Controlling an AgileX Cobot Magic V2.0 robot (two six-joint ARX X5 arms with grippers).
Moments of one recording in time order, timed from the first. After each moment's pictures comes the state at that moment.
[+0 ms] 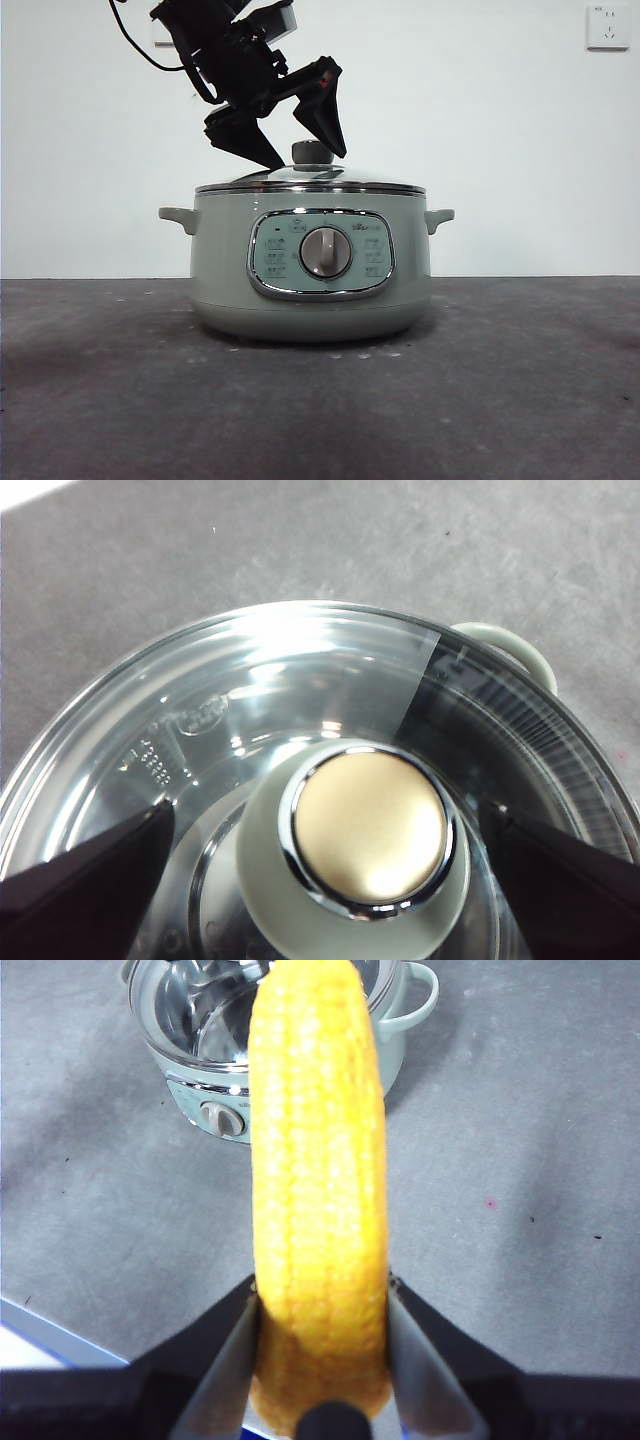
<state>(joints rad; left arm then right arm) -0.47 1.89 1.68 -0.47 0.23 0.11 0.33 0.74 1.15 -1.13 -0.19 0.00</state>
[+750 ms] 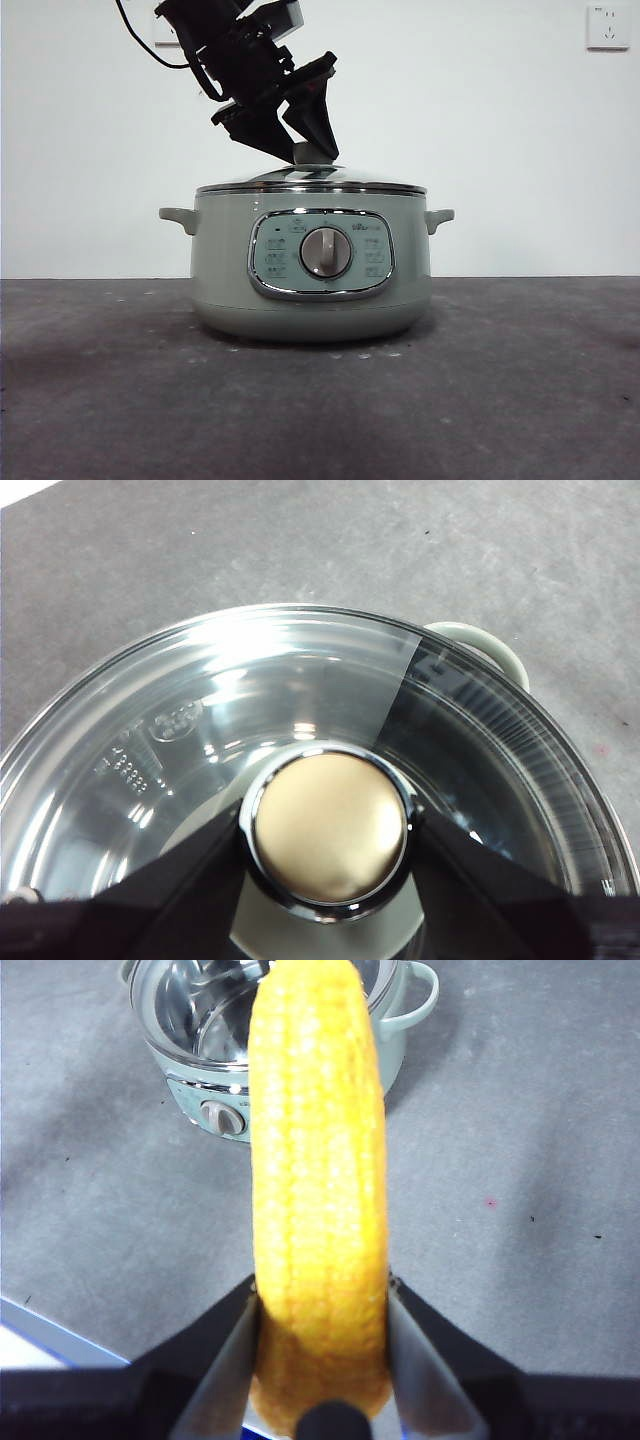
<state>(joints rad) -0.48 1.89 1.68 -0.48 0.24 0.11 0.33 0.74 1.15 -1.13 -0.19 0.00</state>
